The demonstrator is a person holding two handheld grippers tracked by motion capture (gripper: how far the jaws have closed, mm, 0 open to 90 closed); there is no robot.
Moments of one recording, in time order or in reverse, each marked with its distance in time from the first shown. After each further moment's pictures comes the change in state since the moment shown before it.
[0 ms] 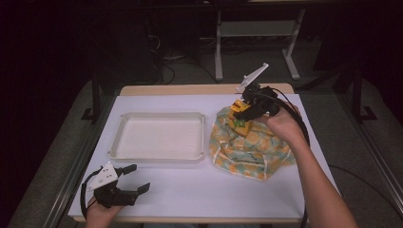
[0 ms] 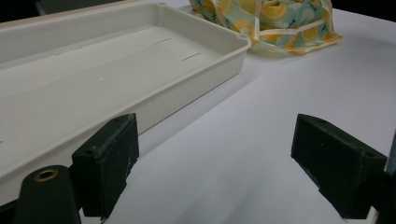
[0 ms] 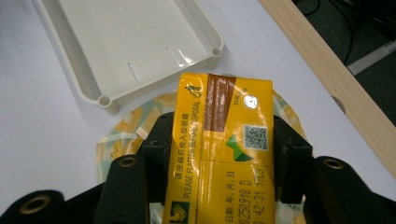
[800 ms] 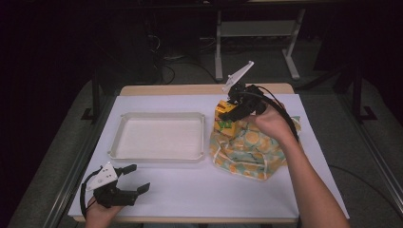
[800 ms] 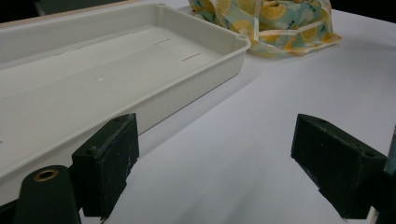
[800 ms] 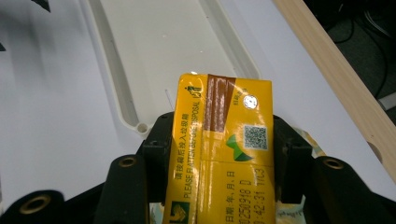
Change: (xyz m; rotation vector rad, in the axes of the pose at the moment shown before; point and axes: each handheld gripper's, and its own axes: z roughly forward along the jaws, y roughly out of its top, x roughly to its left) left arm 0.000 0.000 -0.001 -0.005 -0.002 -0.003; right arm 0.017 0.028 0.008 -0.050 0.106 -0.103
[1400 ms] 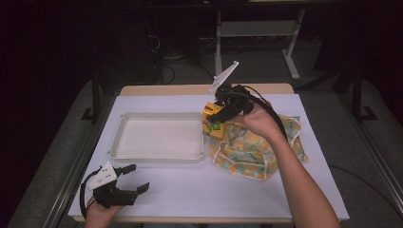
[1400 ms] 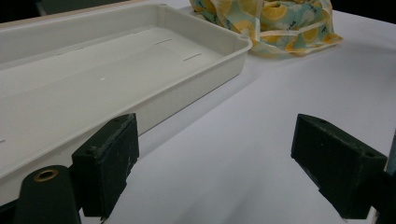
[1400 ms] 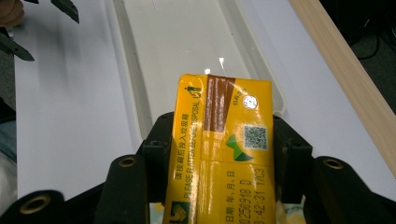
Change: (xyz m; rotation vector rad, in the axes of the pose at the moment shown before) left arm 0.002 0.000 -0.002 0.007 0.004 0.003; right arm 0.010 0.023 0.017 -0.014 0.067 -0.067
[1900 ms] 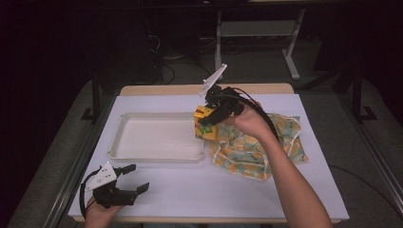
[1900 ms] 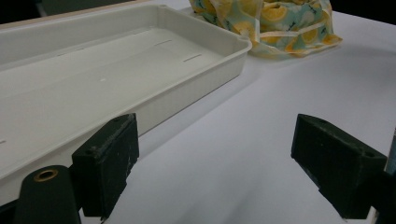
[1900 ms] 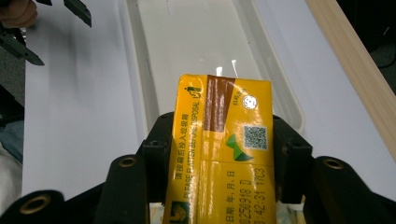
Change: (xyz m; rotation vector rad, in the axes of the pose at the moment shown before) left arm 0.000 0.000 0.000 -0.007 -0.001 0.001; right arm 0.006 0.014 0.019 0.005 0.040 -0.048
